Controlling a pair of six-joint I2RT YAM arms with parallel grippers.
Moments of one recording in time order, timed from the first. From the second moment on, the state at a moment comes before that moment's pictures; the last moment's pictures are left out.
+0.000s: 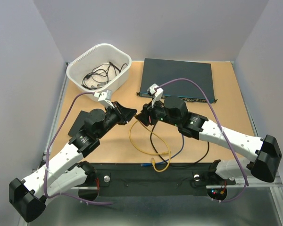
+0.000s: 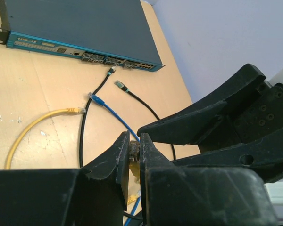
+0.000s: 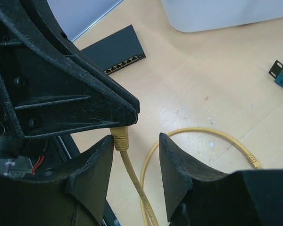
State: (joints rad) left arm -0.69 0.78 0.62 0.04 -0.01 -0.78; right arm 0.95 1.28 1.03 0.00 -0.05 0.28
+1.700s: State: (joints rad) left arm -0.69 0.77 0.62 0.01 -0.12 -0.76; right arm 1.02 1.35 1.05 0.01 0.07 0.28
